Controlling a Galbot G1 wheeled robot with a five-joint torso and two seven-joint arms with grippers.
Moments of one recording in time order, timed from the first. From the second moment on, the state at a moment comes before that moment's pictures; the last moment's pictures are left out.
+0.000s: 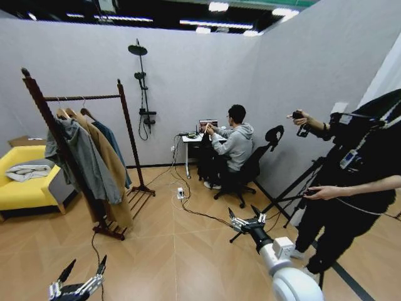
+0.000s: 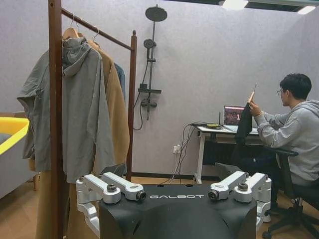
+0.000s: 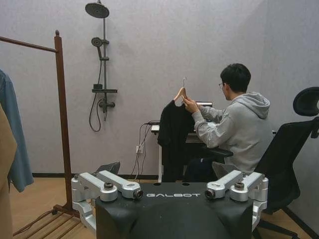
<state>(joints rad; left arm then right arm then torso) 1.94 -1.35 -0.90 -2.27 -0.51 -0.14 0.13 -1.39 1.31 0.58 2.27 0.27 -0.35 0.04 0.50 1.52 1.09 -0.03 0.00</state>
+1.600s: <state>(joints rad) 1.94 -1.35 -0.90 -2.27 -0.51 -0.14 0.13 -1.39 1.30 0.59 2.27 0.27 -0.31 0.00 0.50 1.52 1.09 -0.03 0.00</state>
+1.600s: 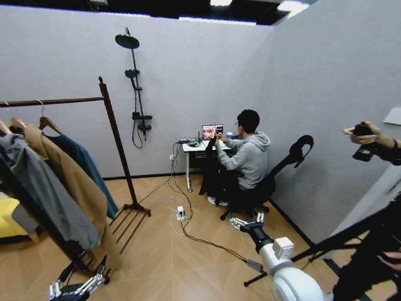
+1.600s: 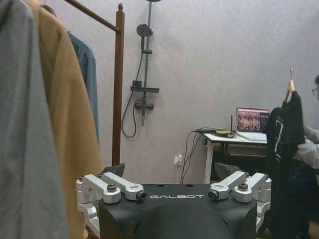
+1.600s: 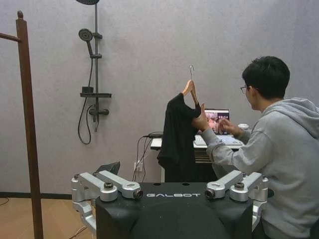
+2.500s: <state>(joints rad) 1.94 -1.35 -0.90 -2.27 -0.51 -0.14 0.13 -1.37 1.30 0.62 2.27 0.24 -0.31 0.00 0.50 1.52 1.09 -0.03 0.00</state>
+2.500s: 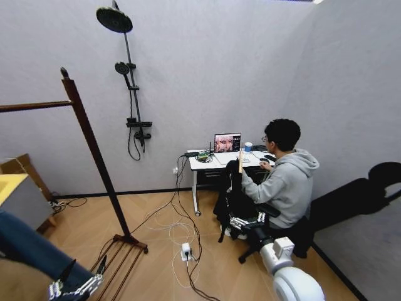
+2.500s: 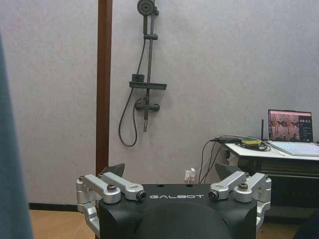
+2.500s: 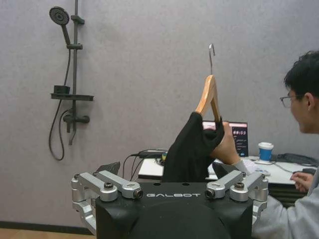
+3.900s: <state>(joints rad) 1.94 -1.35 -0.90 -2.27 -0.51 -0.14 0.13 -0.59 1.02 0.49 1.78 0.63 -0.49 0.27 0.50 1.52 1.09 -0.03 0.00</state>
